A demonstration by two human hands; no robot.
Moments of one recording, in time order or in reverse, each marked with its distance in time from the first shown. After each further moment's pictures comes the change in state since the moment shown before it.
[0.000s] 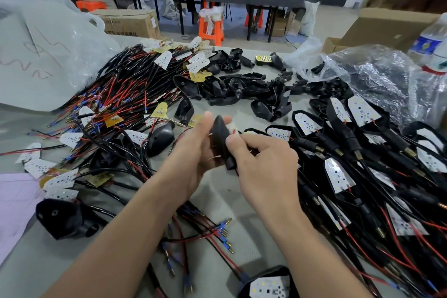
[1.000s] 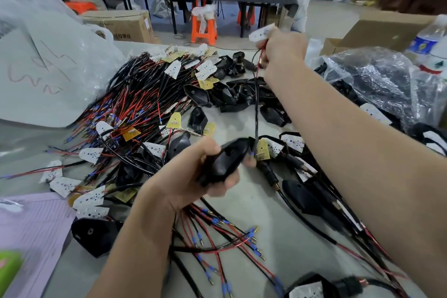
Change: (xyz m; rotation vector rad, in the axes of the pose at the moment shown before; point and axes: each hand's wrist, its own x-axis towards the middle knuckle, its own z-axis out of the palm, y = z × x) left_hand -0.003 0.030 -0.059 0.036 -0.704 -0.171; right_hand 0.213 -0.058 0.012 0.527 0.281 0.448
